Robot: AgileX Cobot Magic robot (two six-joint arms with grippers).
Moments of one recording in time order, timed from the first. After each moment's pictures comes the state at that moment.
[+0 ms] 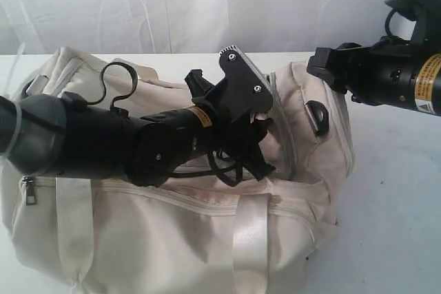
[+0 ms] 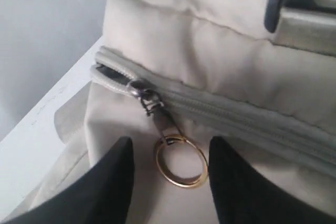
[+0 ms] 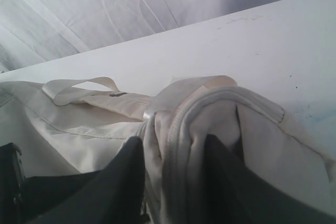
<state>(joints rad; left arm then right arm) -0.89 1.80 -1.03 -0.37 -0.36 0.74 0.31 1.34 -0.72 -1.19 -0.40 1.53</state>
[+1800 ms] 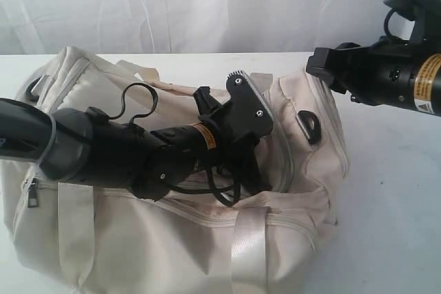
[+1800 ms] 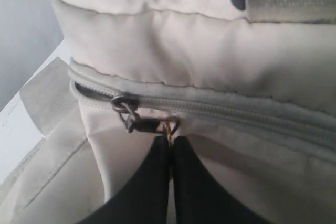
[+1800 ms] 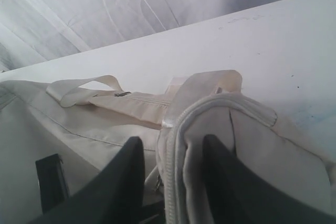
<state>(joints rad) -0.87 1.89 -1.03 -0.13 -0.40 0.58 0.31 1.34 -0.72 -1.19 -0.39 1.53</state>
